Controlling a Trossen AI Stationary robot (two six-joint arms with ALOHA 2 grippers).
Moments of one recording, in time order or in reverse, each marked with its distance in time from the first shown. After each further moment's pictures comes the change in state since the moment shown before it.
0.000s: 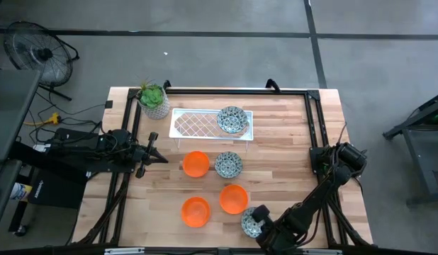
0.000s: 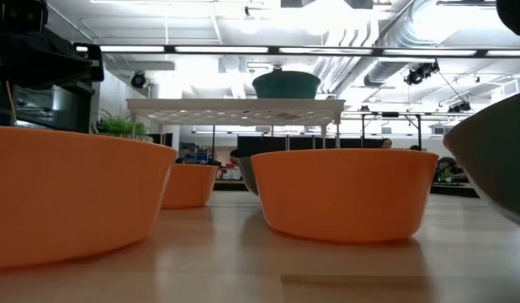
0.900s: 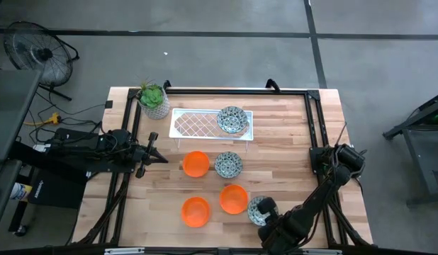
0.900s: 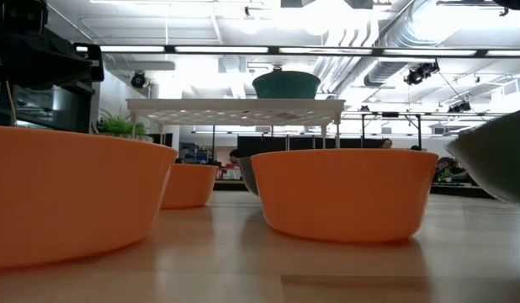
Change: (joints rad) left arm 0.000 0.000 0.000 0.000 0.000 0.000; right arm 0.001 0.006 0.138 -0.348 0.126 0.085
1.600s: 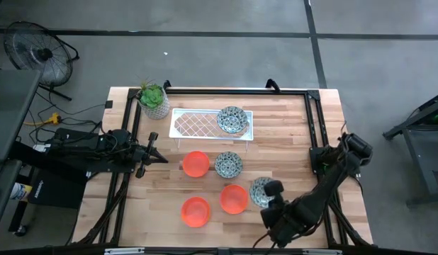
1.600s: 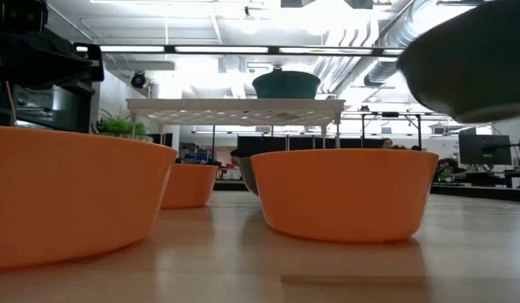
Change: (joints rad) left arm 0.000 0.000 0.000 0.000 0.000 0.000; right arm -0.035 -0.154 0.003 -0.182 0.187 0.125
